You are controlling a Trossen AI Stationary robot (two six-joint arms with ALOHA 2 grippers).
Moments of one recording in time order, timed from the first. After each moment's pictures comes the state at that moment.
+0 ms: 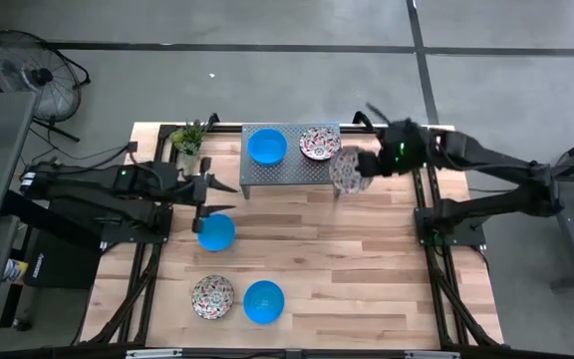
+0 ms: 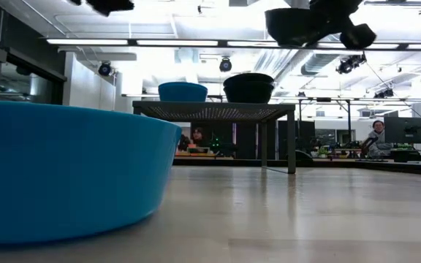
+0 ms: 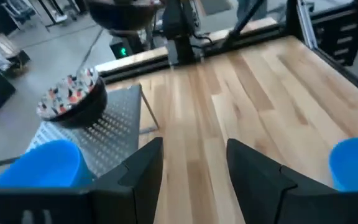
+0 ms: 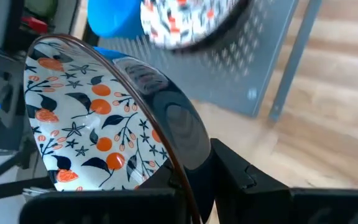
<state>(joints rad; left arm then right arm) -0.10 0.75 0.79 -0.34 -0.13 0.24 -0.32 1.05 1.15 -0.87 -0.06 1.01</state>
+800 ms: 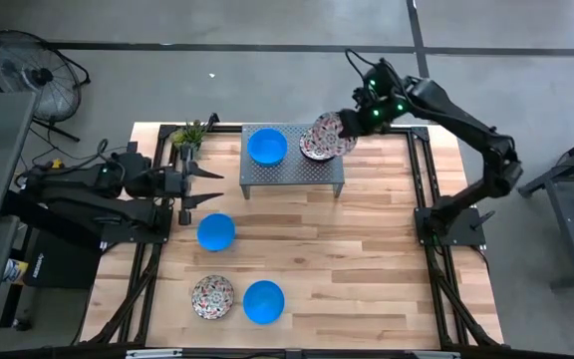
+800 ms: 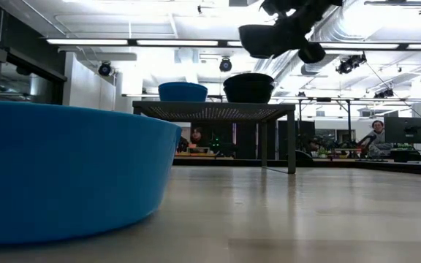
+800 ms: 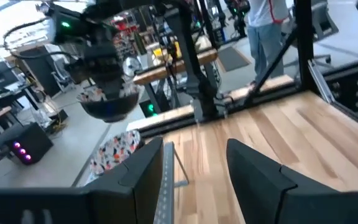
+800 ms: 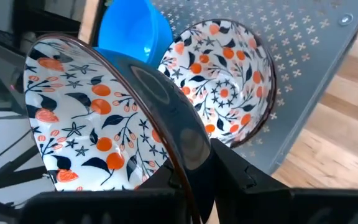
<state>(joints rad) -0.10 0.59 0.77 -0.22 -0.15 0.34 -0.72 1.49 1.57 -1.03 -0.48 0.63</state>
